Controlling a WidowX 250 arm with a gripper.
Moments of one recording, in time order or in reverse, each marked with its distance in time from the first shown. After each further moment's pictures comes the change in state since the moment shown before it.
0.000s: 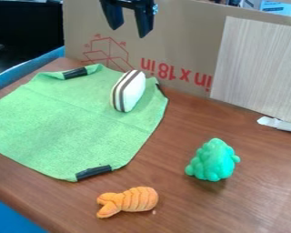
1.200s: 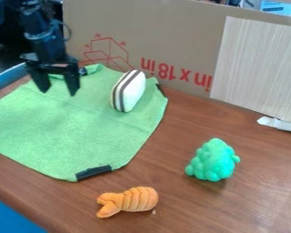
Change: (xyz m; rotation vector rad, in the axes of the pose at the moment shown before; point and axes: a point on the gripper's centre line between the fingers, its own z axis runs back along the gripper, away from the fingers) arm -0.113 0.108 -0.077 0.052 0.096 0.362
